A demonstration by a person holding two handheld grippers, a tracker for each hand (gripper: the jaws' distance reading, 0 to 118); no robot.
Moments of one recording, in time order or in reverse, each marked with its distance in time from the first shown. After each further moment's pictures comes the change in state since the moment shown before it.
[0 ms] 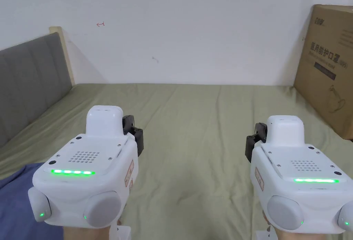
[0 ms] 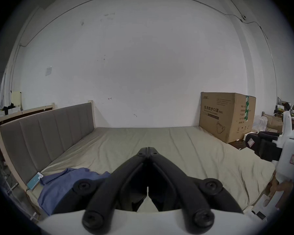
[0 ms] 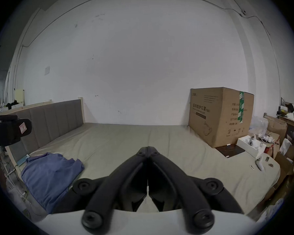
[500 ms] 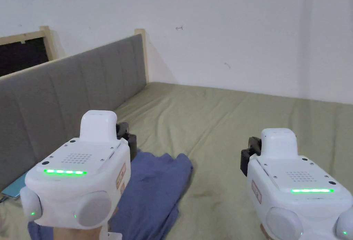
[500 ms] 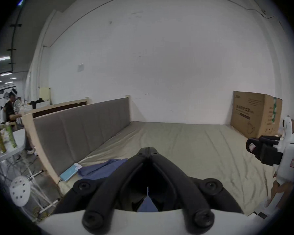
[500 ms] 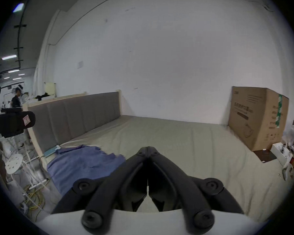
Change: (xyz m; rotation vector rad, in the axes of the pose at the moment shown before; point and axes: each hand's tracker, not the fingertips) left arm -0.107 -0.001 0.064 -0.054 0.319 0.022; right arm -0.115 -0.002 -0.019 -0.064 0.363 0.043
